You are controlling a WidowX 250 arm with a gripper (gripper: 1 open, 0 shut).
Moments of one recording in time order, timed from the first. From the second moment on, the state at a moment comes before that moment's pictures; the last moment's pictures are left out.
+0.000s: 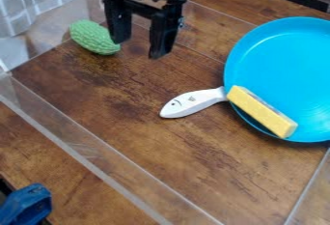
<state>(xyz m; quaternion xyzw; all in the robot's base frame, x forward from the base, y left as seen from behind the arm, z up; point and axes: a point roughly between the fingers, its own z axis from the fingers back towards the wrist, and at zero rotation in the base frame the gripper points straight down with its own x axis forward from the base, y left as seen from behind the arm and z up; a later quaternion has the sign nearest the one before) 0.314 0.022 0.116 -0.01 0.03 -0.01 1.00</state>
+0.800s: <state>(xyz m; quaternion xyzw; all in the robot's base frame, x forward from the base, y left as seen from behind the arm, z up) 0.319 0.025 0.110 -0.01 0.02 0.00 1.00</state>
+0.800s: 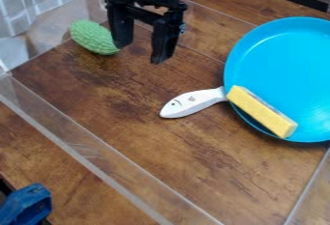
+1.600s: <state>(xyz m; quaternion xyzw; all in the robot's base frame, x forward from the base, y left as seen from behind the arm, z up) 0.324 0.029 0.103 -0.01 0.01 -0.01 1.00</state>
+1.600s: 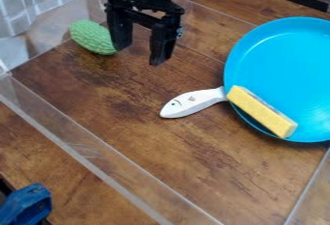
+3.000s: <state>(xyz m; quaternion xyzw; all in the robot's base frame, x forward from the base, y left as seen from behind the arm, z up) 0.339 0.007 0.073 -0.01 0.00 -0.19 0.98</state>
